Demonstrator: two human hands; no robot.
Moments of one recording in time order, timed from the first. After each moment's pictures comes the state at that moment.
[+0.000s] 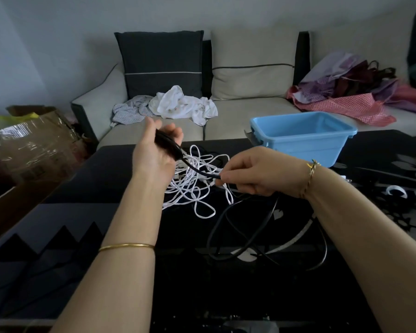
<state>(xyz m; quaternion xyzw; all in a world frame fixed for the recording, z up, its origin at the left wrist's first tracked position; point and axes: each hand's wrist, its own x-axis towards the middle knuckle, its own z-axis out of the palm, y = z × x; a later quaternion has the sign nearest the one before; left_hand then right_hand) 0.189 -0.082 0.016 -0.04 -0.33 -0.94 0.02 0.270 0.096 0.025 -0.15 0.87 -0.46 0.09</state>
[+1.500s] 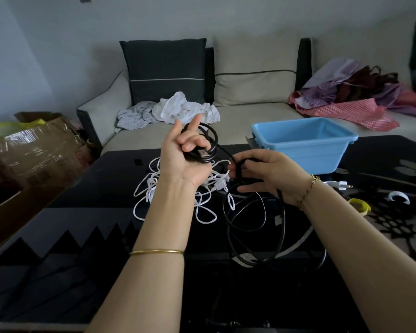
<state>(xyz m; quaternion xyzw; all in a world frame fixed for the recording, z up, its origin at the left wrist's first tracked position) 0.215 -0.048 0.032 -0.05 -0.16 -0.97 -0.16 0.246 0.118 -0.006 -0.06 0.69 -0.72 0.03</state>
